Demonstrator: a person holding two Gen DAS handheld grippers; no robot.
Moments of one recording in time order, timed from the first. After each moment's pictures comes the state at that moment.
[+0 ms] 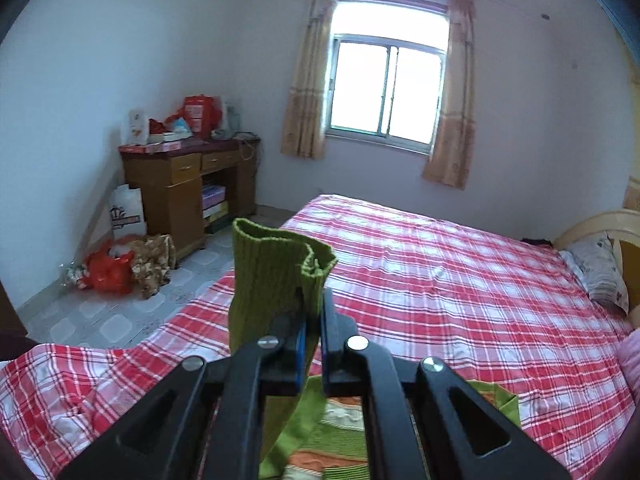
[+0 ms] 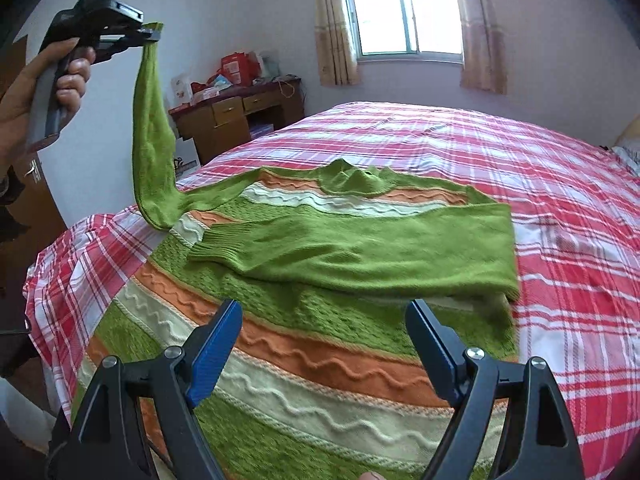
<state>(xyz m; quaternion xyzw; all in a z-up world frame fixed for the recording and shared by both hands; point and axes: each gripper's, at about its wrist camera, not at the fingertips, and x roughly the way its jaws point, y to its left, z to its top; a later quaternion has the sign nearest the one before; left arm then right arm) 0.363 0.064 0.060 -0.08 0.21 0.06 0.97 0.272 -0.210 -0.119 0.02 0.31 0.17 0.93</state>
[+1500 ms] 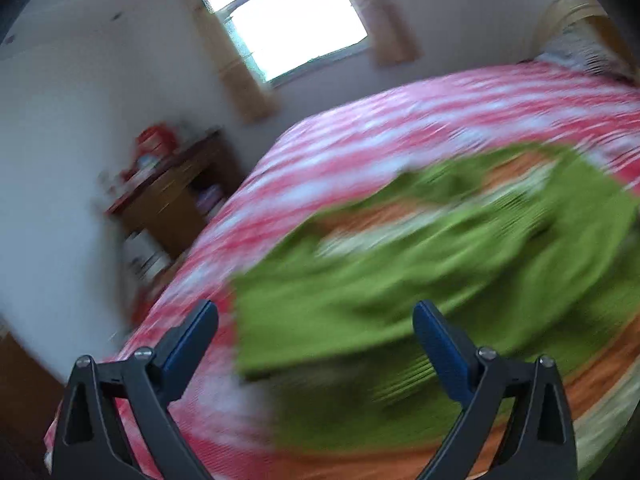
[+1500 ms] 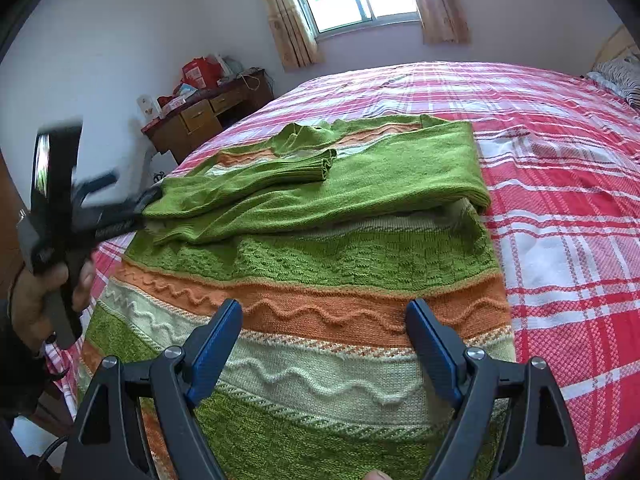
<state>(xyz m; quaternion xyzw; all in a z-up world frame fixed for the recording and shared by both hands) 0.320 0.005 -0.116 0.20 0.30 0.09 0.93 0.275 -0.251 -0.163 0.10 0.36 0.15 0.92</state>
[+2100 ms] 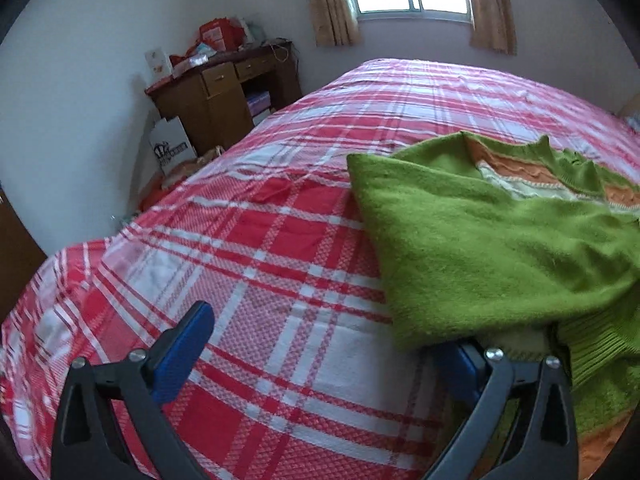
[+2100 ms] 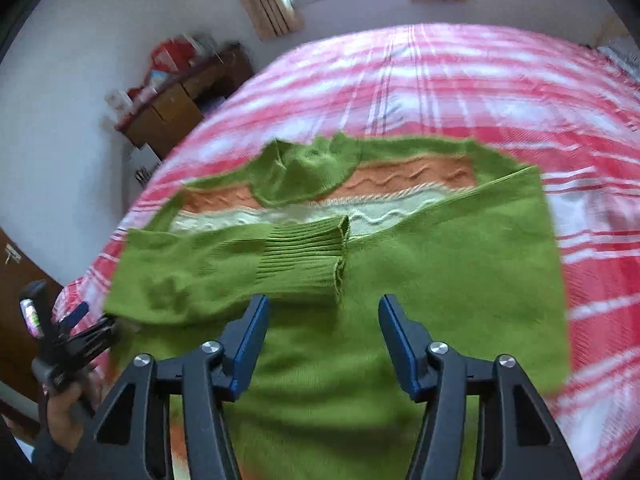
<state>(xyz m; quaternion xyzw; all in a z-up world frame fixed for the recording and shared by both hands) 0.351 0.108 -0.158 0.03 0.38 0.16 0.91 0.440 -0.208 -0.157 0.14 0.46 0.14 0.87</state>
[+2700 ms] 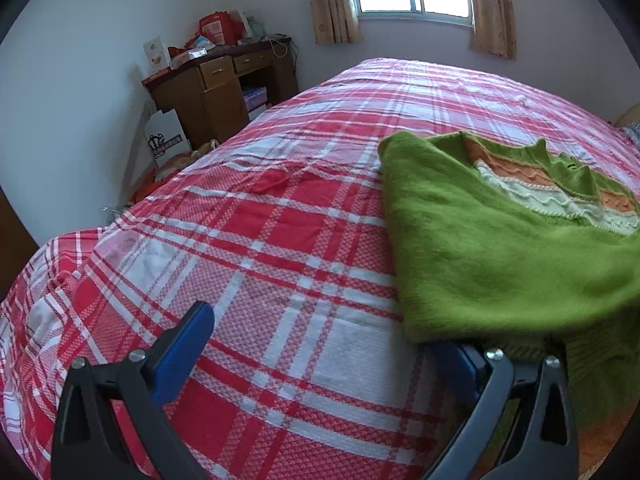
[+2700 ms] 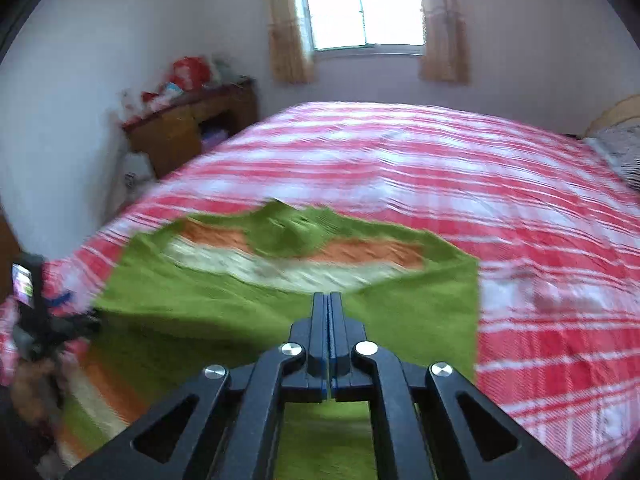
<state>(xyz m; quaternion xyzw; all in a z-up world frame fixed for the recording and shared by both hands) 0.348 0.111 -0.160 0.01 0.38 0.15 0.91 0.377 -0.234 -0.107 0.03 0.34 0.08 0.93</state>
